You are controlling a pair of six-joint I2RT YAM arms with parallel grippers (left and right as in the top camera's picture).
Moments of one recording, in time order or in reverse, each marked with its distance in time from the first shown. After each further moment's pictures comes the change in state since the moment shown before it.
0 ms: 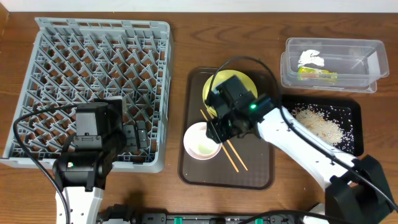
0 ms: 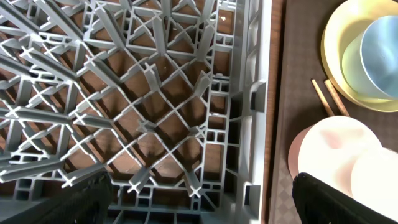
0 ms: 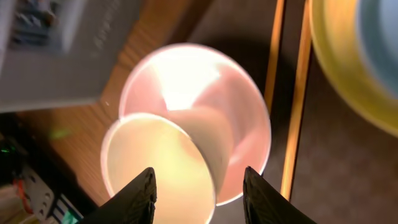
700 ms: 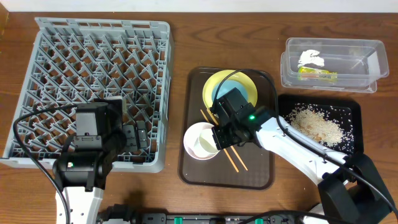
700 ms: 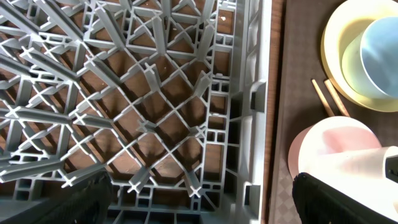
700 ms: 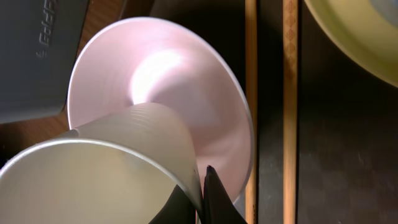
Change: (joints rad) left arm 0.000 0.000 0.000 0.000 0.000 0.000; right arm 0.005 0.000 -0.153 0.164 0.029 0.117
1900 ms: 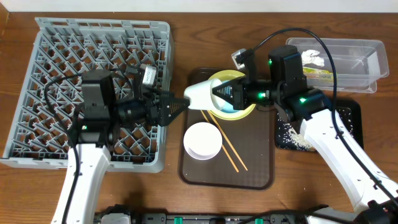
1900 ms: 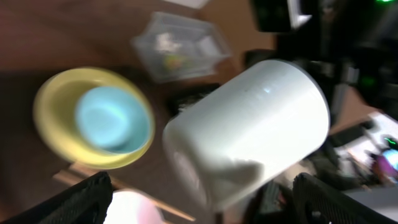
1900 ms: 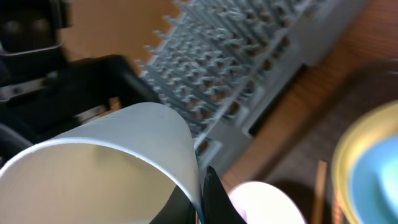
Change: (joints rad) left arm 0.000 0.282 0.003 0.592 1.024 -0.087; right arm -0.276 -0.192 0.141 0.257 -0.539 0.027
